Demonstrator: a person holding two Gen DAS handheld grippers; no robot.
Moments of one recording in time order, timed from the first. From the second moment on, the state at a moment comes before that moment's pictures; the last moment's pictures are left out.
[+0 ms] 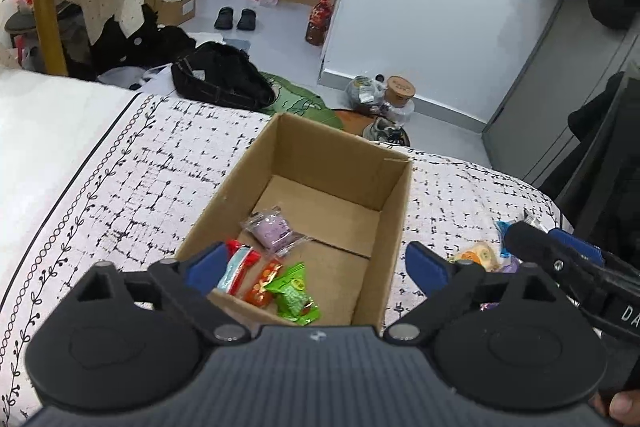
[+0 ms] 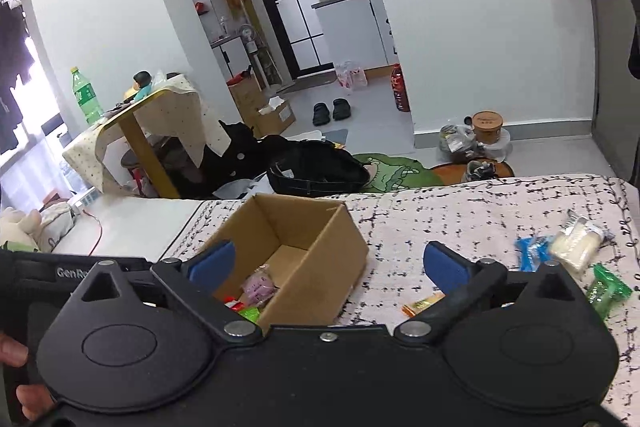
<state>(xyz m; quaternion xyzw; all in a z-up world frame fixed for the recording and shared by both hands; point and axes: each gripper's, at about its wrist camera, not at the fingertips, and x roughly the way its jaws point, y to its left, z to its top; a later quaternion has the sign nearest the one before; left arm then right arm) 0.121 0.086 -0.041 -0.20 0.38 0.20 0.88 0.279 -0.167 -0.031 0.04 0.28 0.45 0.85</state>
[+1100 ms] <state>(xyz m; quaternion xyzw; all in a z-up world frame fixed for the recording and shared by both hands) 0.175 0.006 -0.054 -0.20 0.36 0.11 0.91 0.325 -0.273 -0.055 0.07 0.29 0.34 0.89</state>
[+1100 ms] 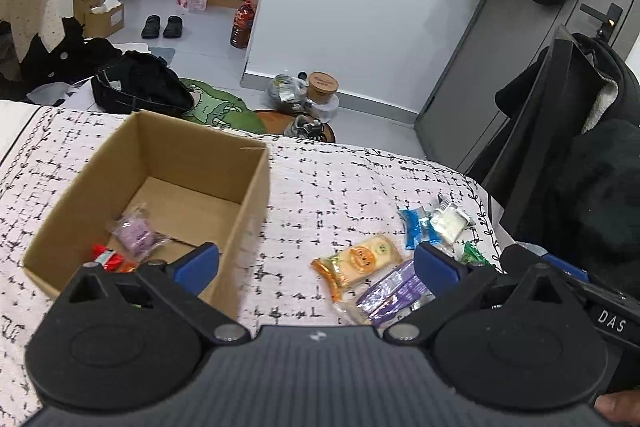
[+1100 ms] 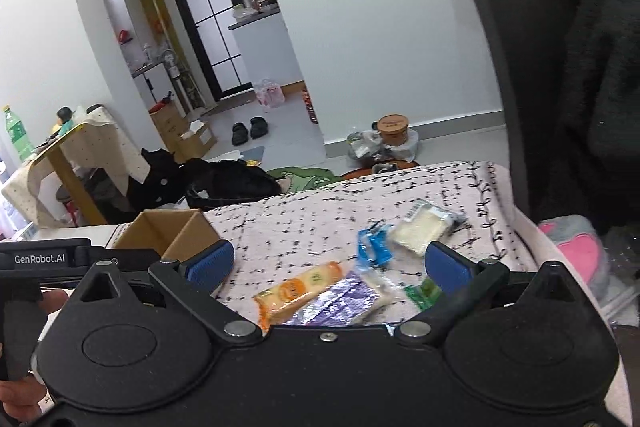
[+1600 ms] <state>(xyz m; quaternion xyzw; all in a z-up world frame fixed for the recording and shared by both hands) 0.214 -0.023 -0.080 -0.19 0.39 0.09 0.90 0.356 -0.299 -0.090 0.06 0.32 0.29 0.90</state>
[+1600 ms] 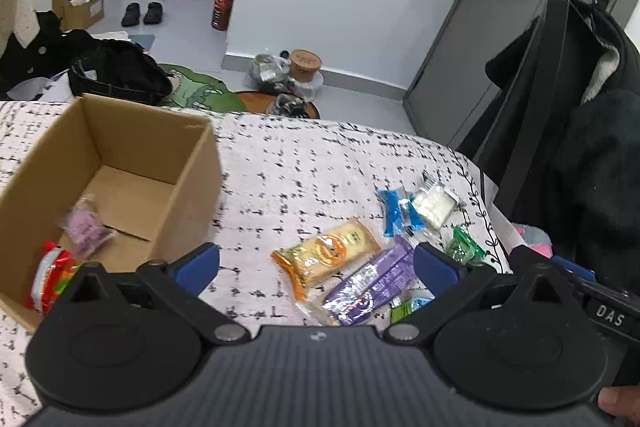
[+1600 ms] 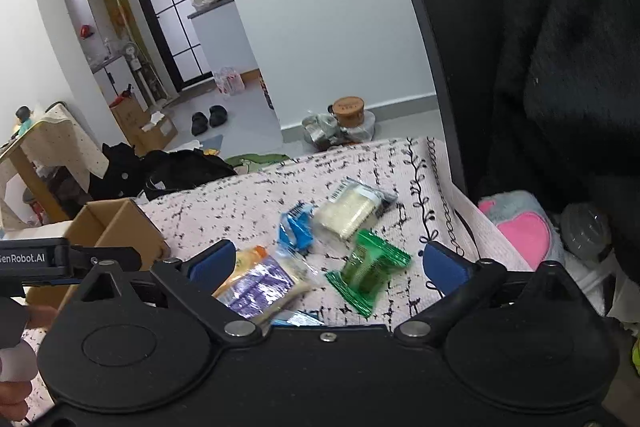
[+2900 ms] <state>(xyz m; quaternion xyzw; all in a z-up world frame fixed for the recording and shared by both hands) 0.271 -0.070 -0.167 -0.15 0.47 0.01 0.87 0.373 -0.298 -0.135 0.08 0.38 0.28 0.88</state>
